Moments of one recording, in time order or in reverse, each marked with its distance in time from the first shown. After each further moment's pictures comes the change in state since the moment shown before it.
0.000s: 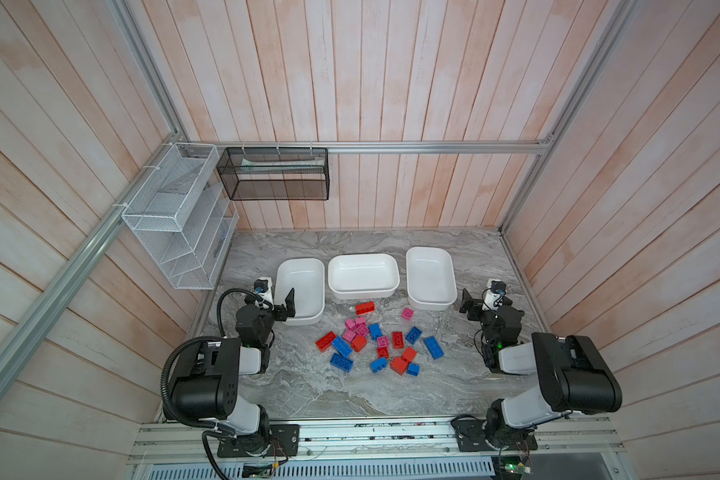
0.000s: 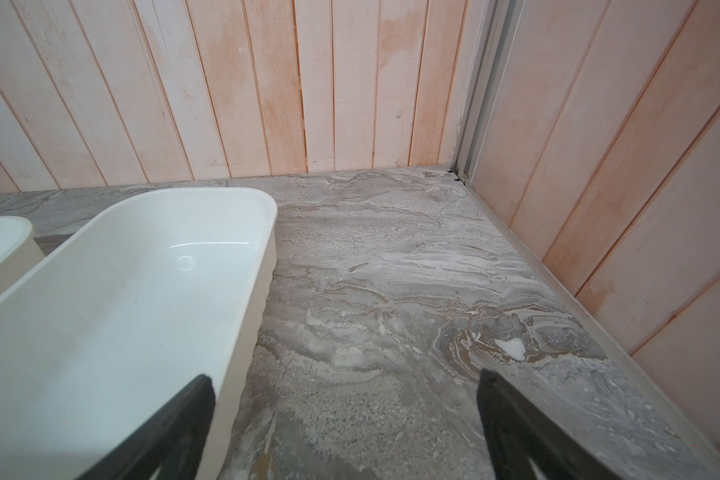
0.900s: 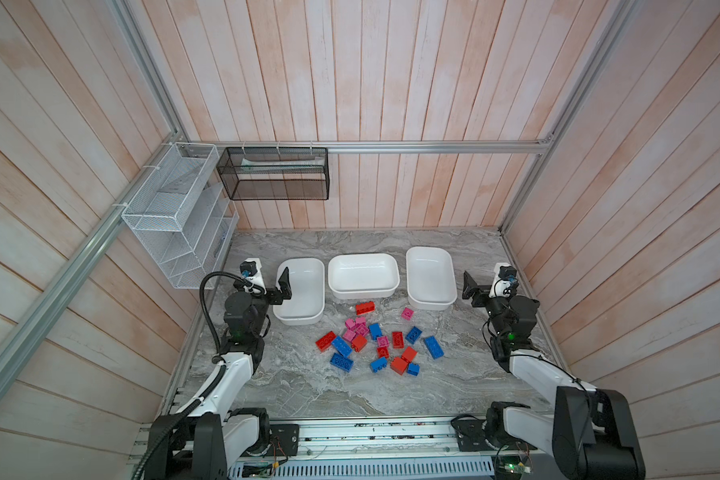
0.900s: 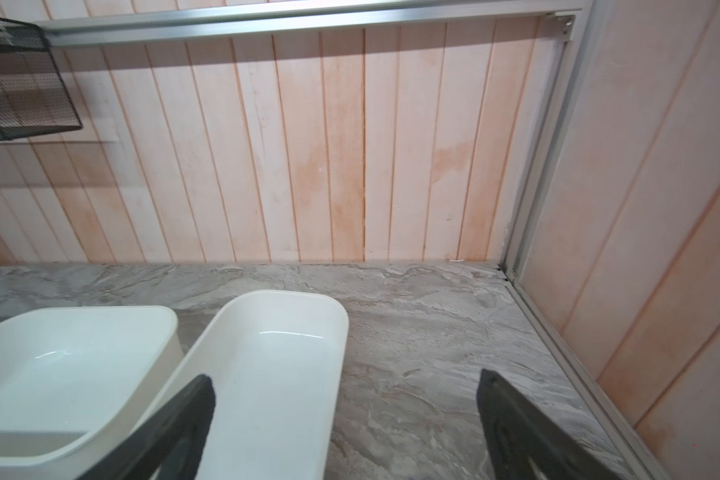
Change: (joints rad) left arm -0.095 -0.485 0.249 -0.657 -0.084 -0.100; right arm 0.051 -0.410 0.170 -0.427 -0.163 0.031
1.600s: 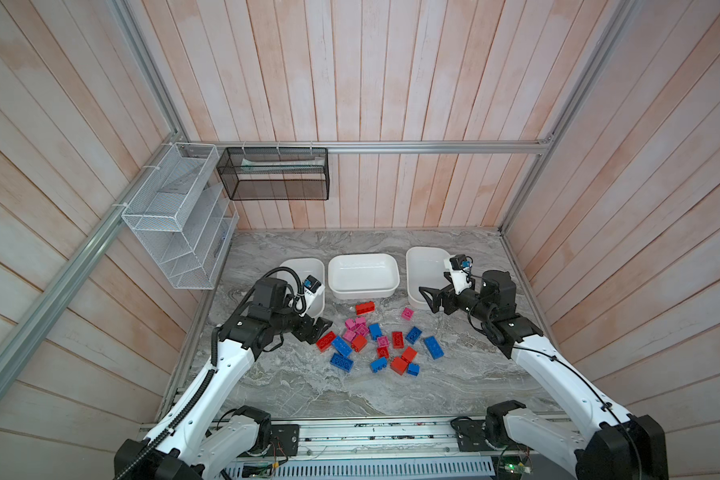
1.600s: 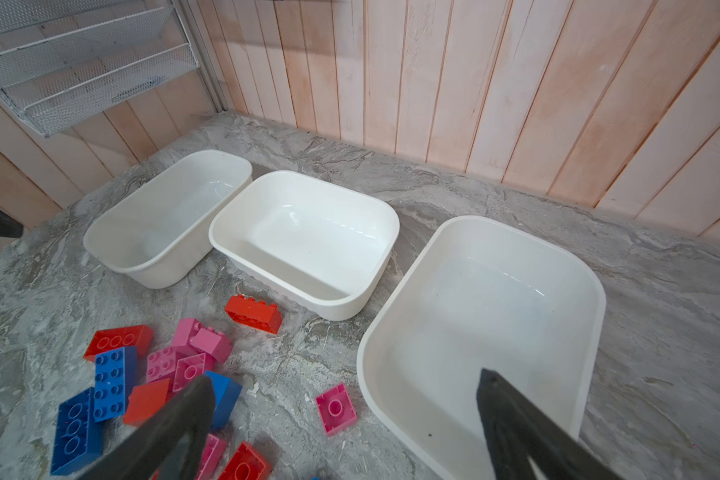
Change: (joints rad) left arm -0.309 0.020 0.312 -1.110 0.272 0.424; right arm 0.290 -0.082 0.294 -0.758 -0.187 -0.097
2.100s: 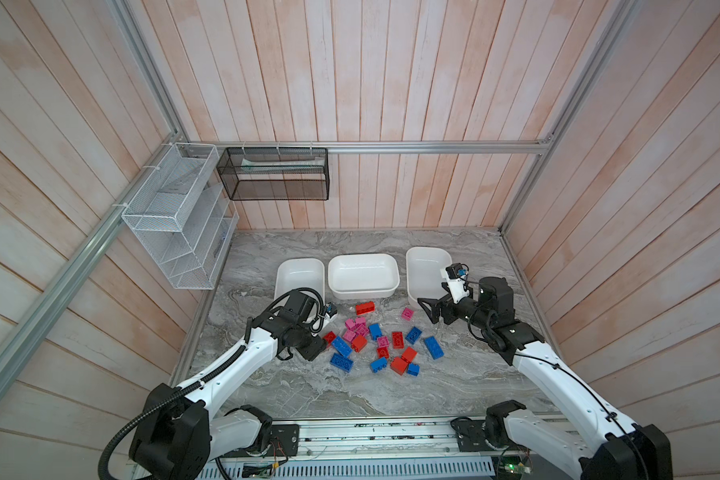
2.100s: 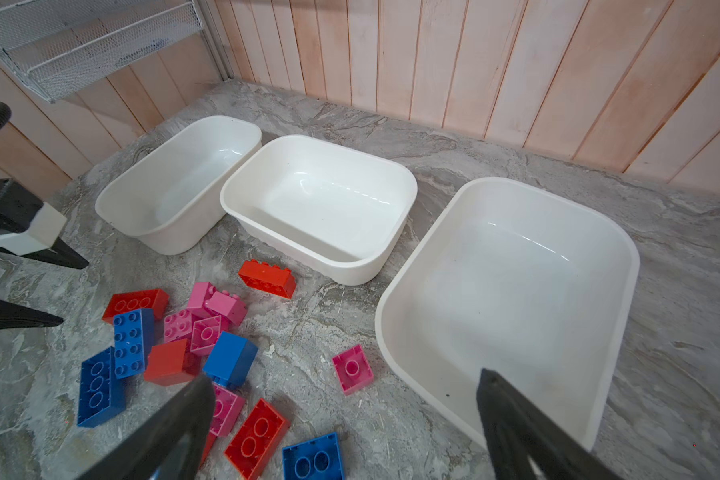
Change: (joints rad) left arm -0.135 0.175 -0.087 -0.007 -0.294 0.061; right arm 0.020 -0.034 -0.044 -0.055 0.005 0.000
